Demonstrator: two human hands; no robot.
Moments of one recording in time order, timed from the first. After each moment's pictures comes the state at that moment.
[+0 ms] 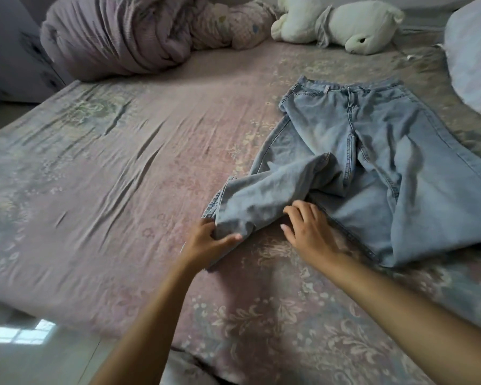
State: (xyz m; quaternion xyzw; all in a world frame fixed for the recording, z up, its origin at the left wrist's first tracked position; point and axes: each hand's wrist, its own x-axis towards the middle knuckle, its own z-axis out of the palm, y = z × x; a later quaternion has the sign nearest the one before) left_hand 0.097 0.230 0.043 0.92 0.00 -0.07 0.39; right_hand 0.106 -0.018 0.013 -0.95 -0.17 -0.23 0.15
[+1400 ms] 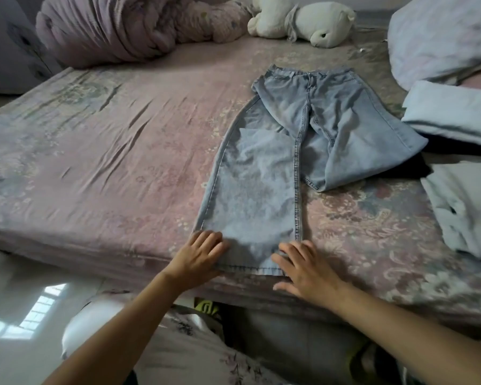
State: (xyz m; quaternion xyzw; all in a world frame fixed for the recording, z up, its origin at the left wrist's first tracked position) left_hand -0.089 0.214 0.012 0.90 -0.42 0.14 -0.01; right_hand -0.136 -0.082 -0.003 -0.93 -0.33 -0.16 0.00
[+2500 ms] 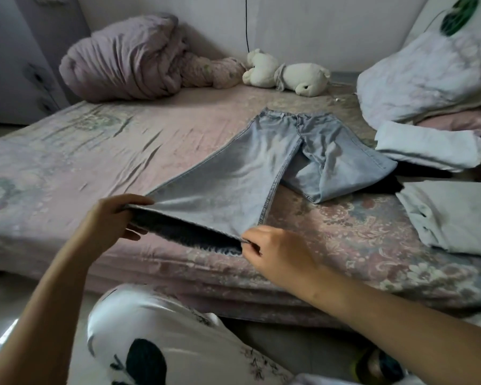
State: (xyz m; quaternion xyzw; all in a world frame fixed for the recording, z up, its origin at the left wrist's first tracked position) left_hand -0.132 0.329 0.178 0.83 0.02 0.02 0.55; right_hand -0.197 0.038 0.157 -0.94 -0.22 -0.15 0.21
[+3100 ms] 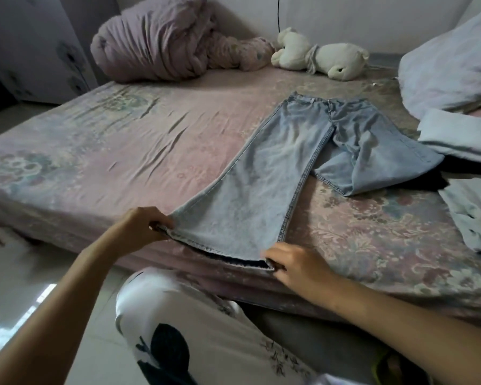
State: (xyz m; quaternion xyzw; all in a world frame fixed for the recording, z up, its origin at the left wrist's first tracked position) left_hand -0.129 0.381 0.125 0.95 -0.16 0.01 0.25; right_hand -0.195 0.035 0.106 -0.93 -0.28 0.02 0.23
